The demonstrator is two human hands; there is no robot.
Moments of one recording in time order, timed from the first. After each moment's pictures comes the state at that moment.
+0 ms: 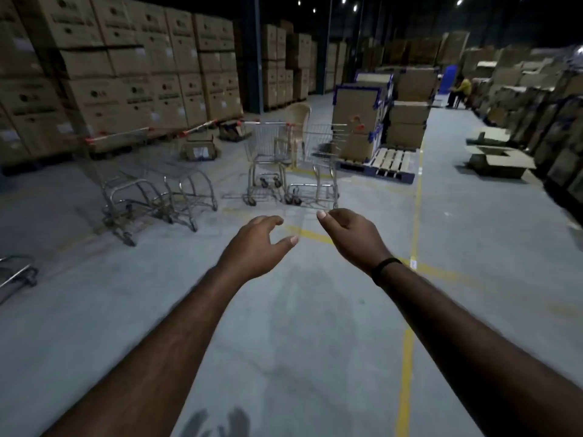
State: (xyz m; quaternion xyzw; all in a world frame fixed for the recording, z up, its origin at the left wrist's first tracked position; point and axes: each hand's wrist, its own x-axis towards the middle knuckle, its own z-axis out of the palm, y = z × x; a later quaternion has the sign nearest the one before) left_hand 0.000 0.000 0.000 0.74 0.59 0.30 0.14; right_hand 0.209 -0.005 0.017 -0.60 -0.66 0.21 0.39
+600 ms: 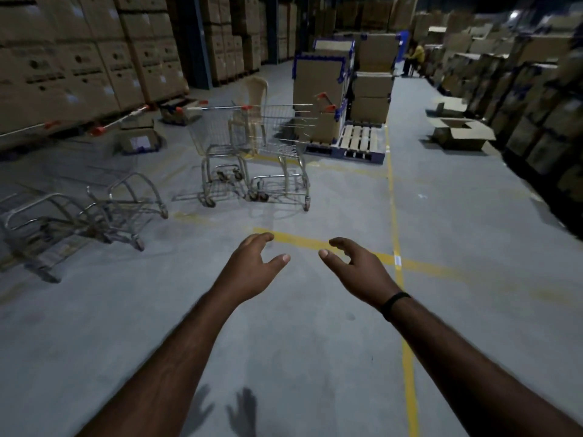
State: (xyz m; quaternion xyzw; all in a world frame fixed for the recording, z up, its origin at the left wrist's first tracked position) left_hand 0.034 0.350 -0.056 0.74 0.56 0.27 0.26; right_hand 0.252 0.291 -0.044 -0.69 -0.59 0.25 0.33
